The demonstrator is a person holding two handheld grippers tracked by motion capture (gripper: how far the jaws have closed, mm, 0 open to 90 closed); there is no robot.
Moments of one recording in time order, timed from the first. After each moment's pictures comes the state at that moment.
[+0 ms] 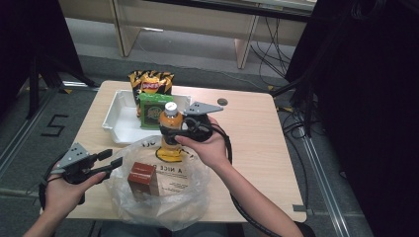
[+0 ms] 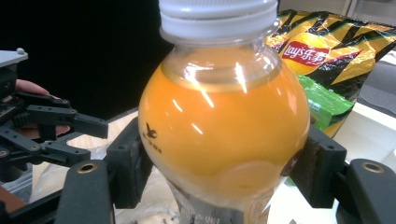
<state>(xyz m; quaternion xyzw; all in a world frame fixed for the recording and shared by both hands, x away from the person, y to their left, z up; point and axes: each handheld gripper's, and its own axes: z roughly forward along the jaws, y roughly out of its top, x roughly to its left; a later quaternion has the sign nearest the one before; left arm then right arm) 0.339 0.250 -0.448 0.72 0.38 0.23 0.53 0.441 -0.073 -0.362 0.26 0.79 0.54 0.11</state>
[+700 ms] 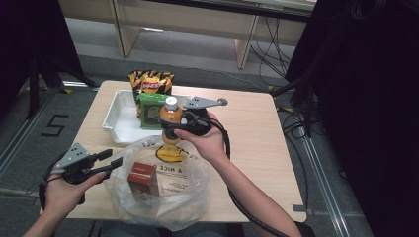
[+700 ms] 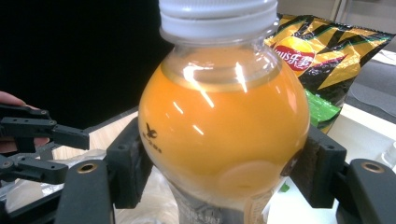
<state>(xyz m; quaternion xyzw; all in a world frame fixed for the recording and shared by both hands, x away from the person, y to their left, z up) 0.340 0.249 -0.448 0.72 0.38 0.23 0.53 0.457 -0.070 -0.361 0.27 0.79 0.54 0.12</state>
